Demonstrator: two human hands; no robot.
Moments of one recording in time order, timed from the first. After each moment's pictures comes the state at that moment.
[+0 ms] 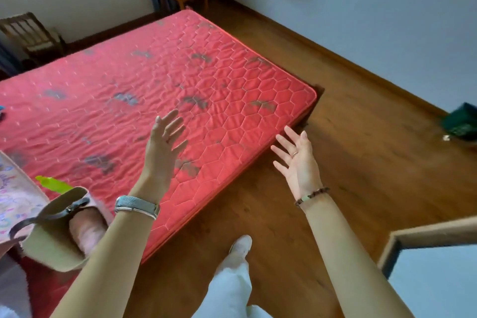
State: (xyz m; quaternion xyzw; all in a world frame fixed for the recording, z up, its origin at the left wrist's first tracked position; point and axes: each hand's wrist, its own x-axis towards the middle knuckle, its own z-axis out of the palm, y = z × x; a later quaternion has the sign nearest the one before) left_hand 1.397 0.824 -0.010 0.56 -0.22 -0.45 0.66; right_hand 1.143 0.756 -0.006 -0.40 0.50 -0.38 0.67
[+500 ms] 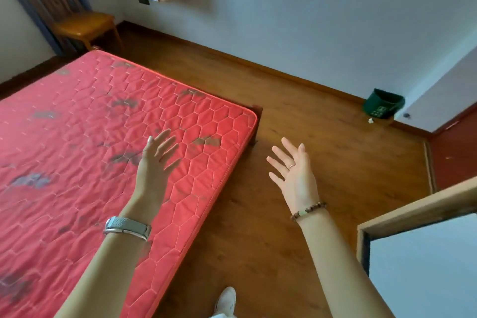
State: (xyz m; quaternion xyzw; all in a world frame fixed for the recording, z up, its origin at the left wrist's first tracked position) left_hand 1.343 0.593 -0.007 0.51 -0.29 -0.56 0.59; right_hand 1.076 0.610 0.020 -0.27 0.54 -0.52 0.60
